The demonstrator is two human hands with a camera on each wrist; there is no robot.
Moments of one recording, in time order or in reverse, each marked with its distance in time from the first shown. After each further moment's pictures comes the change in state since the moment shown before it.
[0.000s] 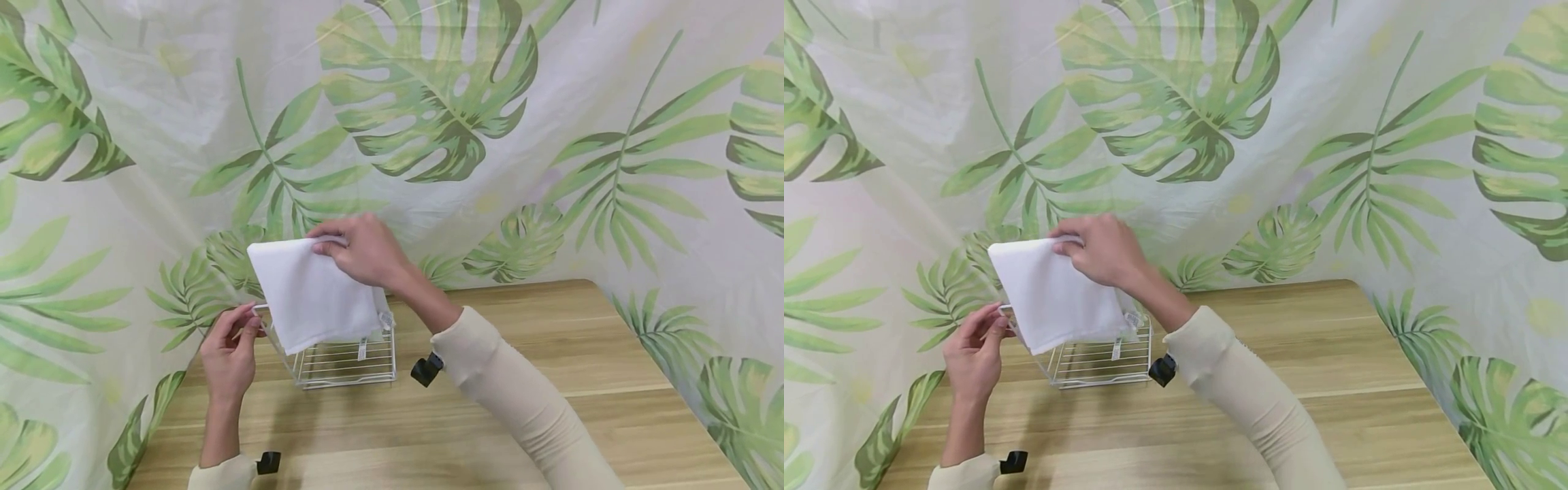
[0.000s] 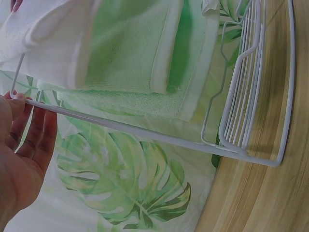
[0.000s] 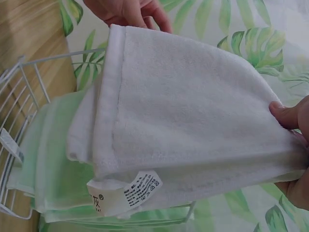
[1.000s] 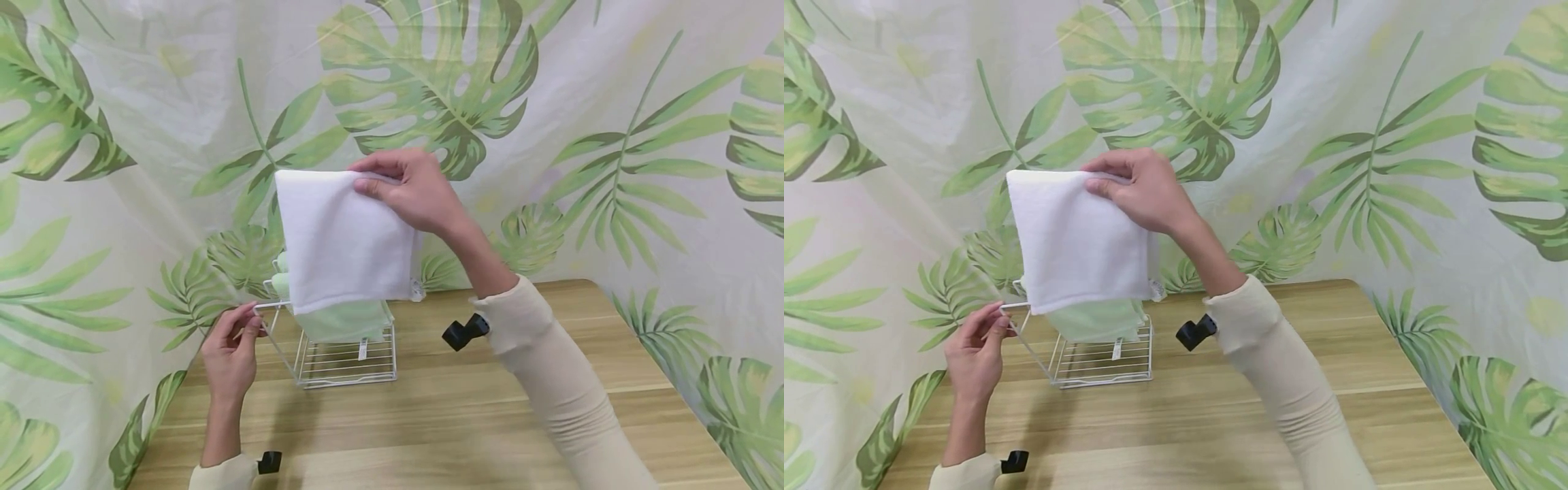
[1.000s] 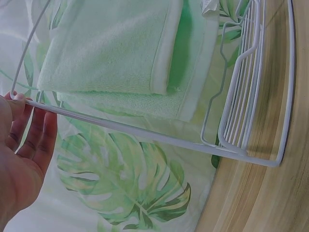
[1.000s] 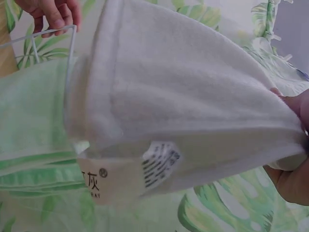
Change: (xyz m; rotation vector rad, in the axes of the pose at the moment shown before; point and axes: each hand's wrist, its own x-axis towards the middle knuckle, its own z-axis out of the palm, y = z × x) left_hand -0.001 -0.001 0.000 -0.032 0.000 0.001; right_hand 0.003 0.000 -0.096 0.329 0.133 0.063
